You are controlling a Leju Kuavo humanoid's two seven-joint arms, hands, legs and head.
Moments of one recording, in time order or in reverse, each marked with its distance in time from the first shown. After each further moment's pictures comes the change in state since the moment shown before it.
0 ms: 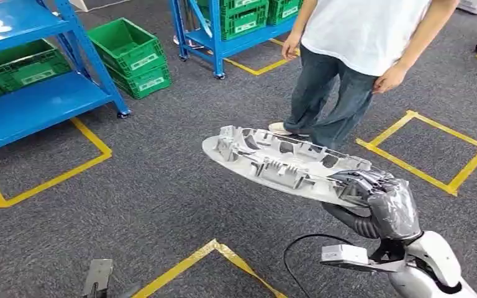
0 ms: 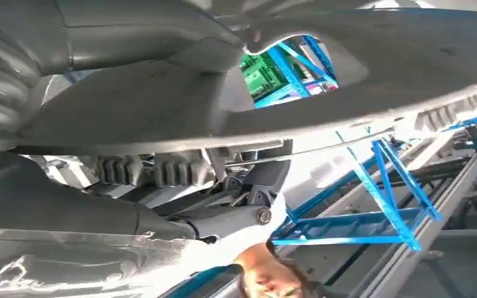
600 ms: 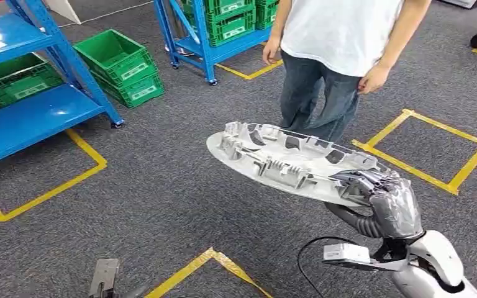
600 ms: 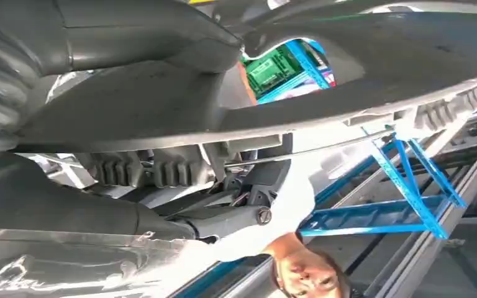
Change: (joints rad) left arm -0.003 -0.002 0.000 0.000 -0.002 -0.004 -0.005; right arm 0.003 -0.001 -0.006 0.001 0.001 -0.003 0.000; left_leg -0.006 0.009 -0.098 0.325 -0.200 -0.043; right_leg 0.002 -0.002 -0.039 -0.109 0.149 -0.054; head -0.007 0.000
